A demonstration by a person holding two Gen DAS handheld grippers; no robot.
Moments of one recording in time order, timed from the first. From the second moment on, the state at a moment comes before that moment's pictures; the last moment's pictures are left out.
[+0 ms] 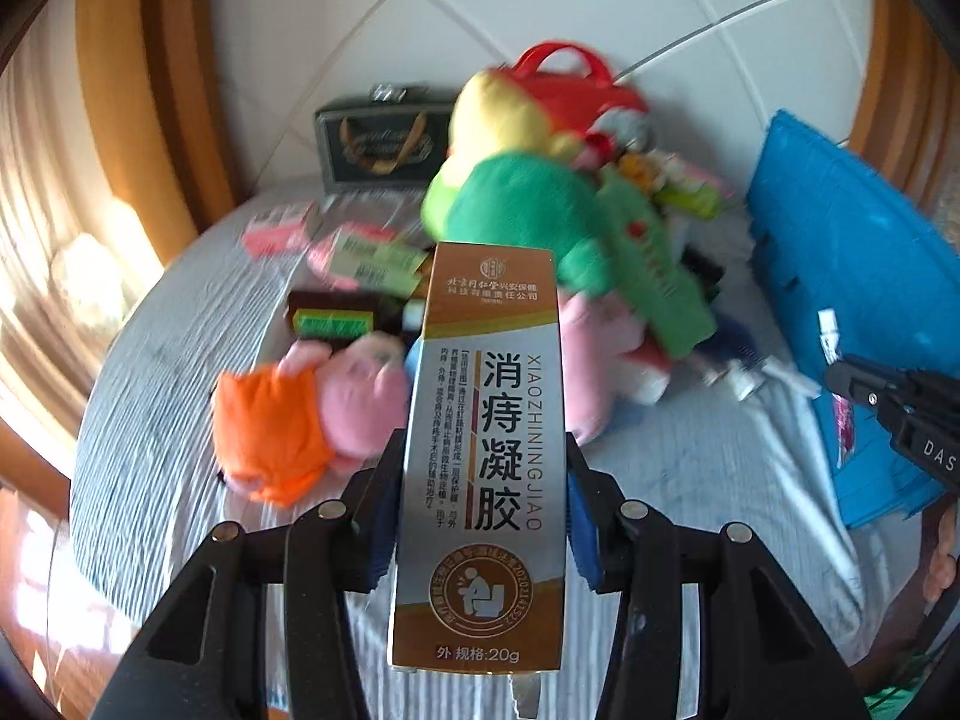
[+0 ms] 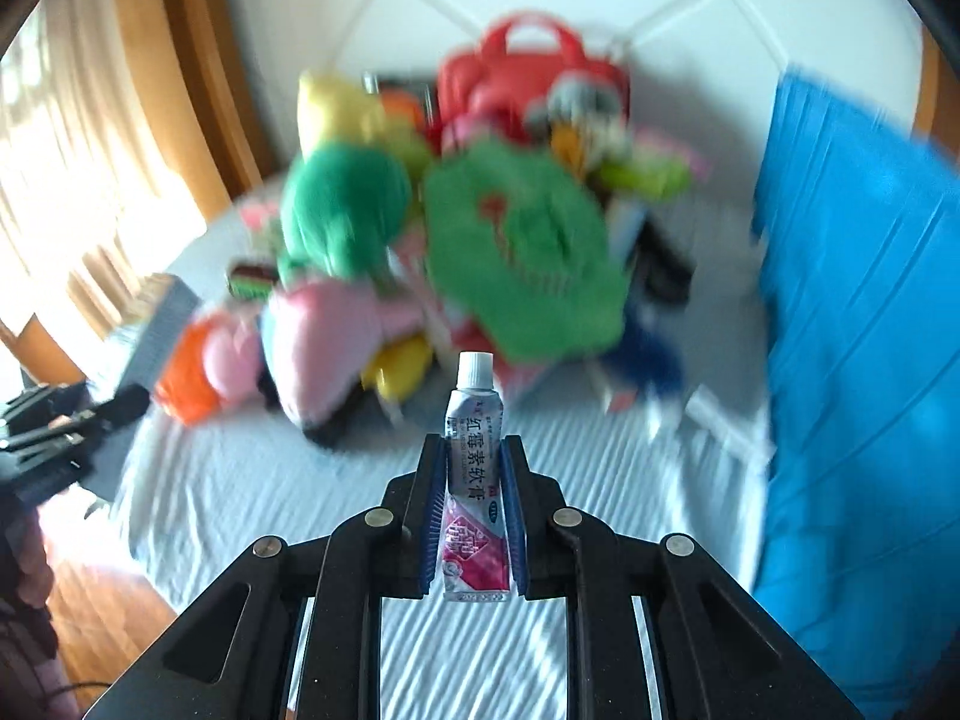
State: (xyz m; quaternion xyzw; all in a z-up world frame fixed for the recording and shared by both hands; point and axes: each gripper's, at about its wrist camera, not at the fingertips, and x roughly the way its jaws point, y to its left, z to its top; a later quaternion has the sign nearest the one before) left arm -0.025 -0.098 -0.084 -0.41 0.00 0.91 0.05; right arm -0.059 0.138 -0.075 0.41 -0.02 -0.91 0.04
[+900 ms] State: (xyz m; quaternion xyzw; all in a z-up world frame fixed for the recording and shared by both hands) left arm -0.014 0.242 0.096 -0.23 0.09 0.94 0.23; right arm 0.056 0.381 0.095 0.22 0.03 -0.96 -0.16
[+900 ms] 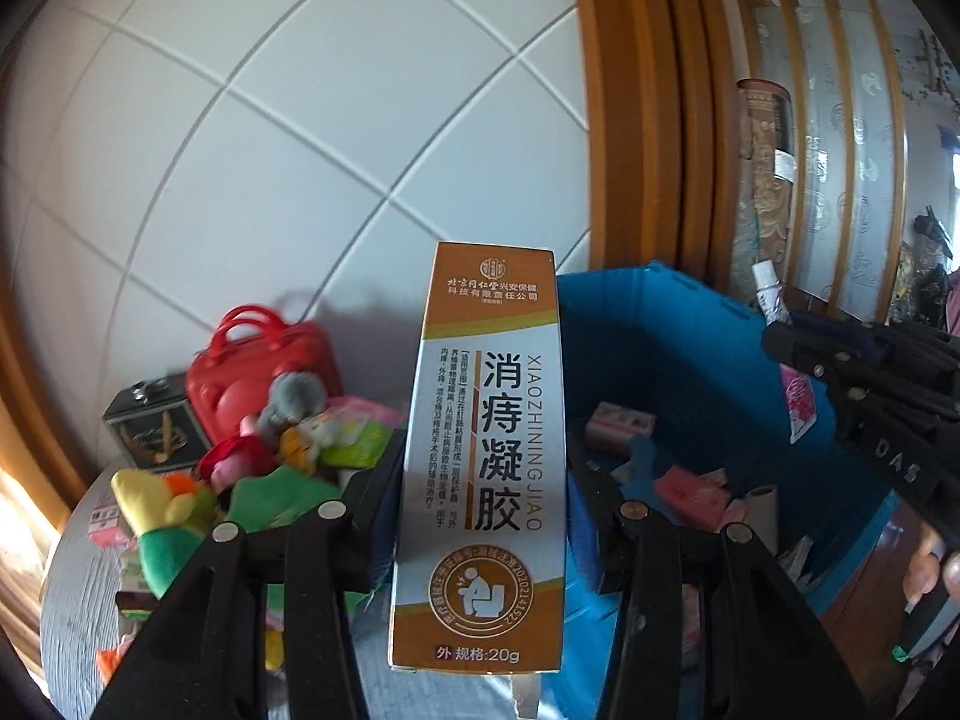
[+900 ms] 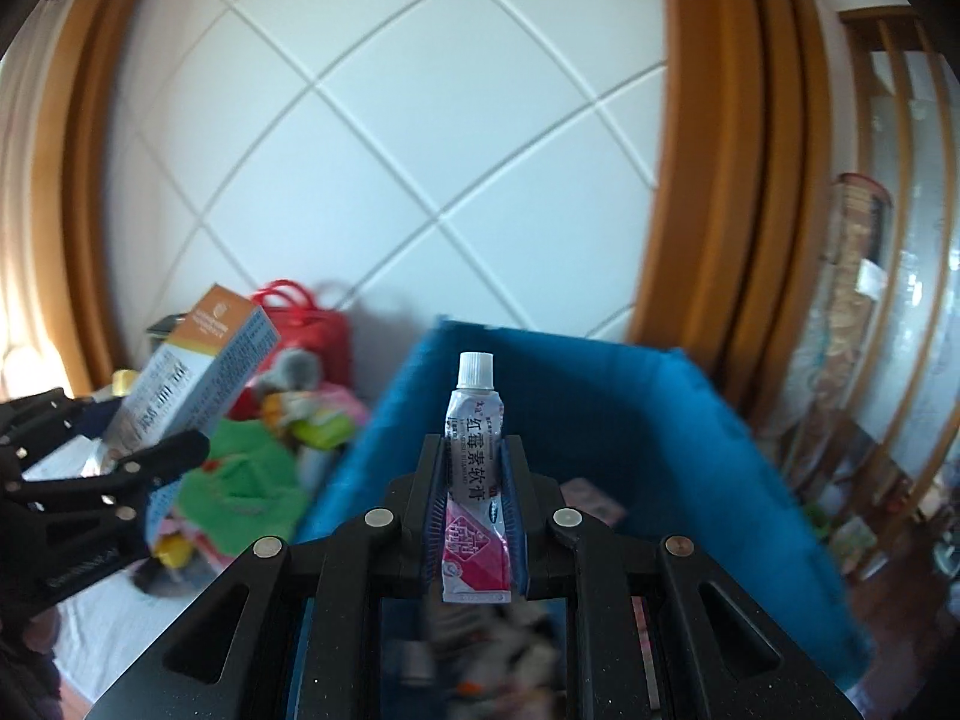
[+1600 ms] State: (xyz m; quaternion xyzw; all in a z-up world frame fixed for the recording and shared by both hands) left arm -0.052 0.454 0.013 -0.45 0.18 0.84 0.24; right arm 0.010 0.554 0.005 0.47 0.09 -0.87 -0.12
